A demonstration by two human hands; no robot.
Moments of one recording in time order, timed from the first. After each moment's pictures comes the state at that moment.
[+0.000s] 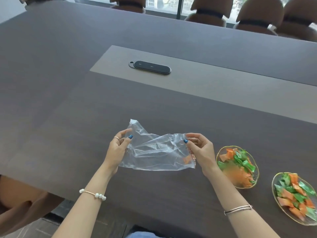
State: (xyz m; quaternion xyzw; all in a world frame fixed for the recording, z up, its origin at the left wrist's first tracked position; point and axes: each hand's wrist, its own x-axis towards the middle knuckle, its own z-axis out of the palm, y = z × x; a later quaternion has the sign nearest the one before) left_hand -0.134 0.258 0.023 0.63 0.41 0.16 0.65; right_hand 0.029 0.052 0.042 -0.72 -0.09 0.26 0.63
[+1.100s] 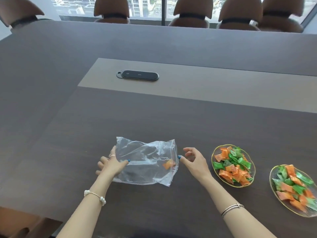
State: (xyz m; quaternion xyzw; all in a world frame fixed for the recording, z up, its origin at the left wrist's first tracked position) left_hand -0.115 0.275 -0.017 0.76 0.57 -0.15 0.29; right_hand 0.040 0.029 -0.023 -0.84 -0.12 0.24 0.47
